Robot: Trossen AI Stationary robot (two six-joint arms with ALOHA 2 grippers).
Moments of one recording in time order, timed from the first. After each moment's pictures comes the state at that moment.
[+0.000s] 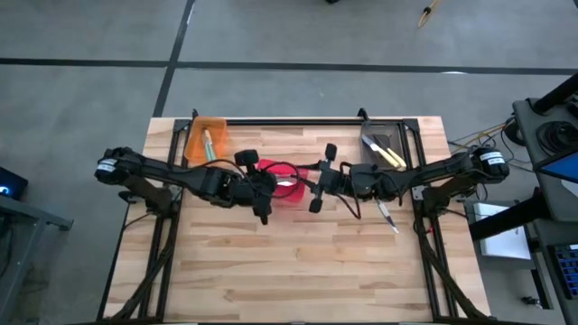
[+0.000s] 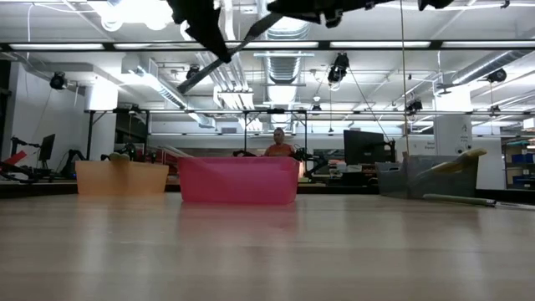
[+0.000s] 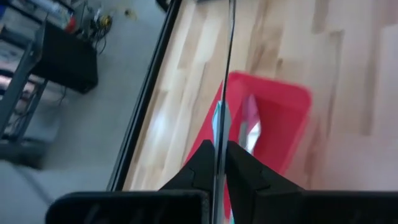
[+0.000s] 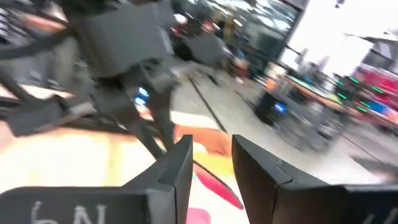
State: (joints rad) left arm -0.19 1.52 1.35 -0.83 -0.70 -0.10; right arm 0.09 1.43 0.92 0.50 0.41 -0.33
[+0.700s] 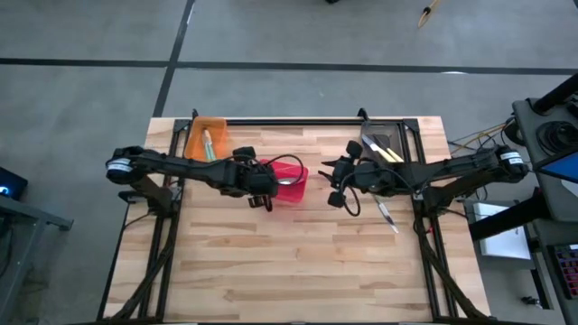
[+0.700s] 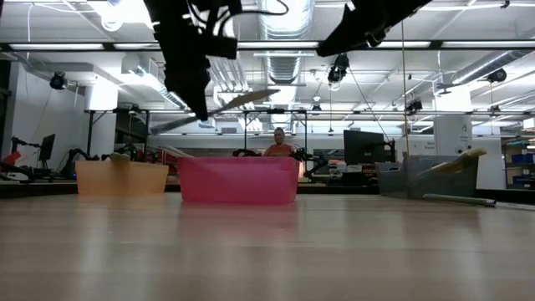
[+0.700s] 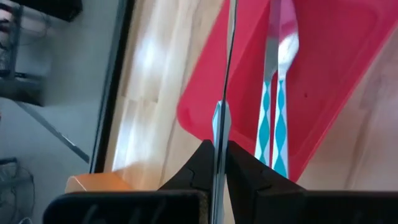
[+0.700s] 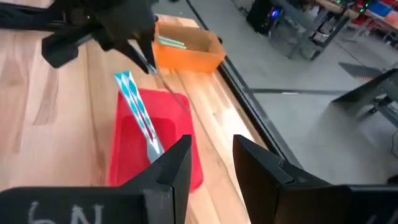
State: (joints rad) left arm -0.03 1.62 1.24 -0.93 -0.61 -0.15; right arm 0.09 1.23 0.92 -0.15 0.53 -0.07
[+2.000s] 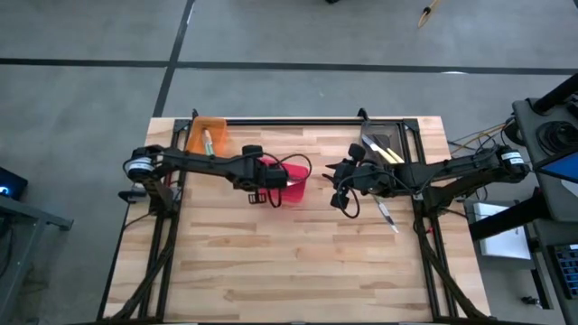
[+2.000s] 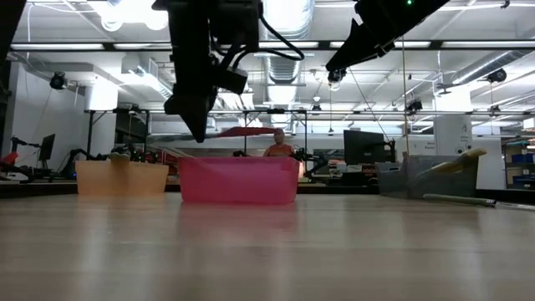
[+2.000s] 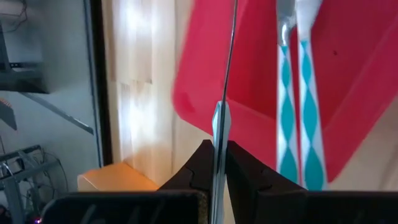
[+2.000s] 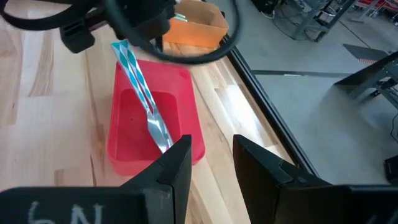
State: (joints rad) left arm 0.05 1.78 1.35 -1.05 -0.57 -0.03; right arm 0.09 1.23 0.89 -0.23 0.53 -0.03
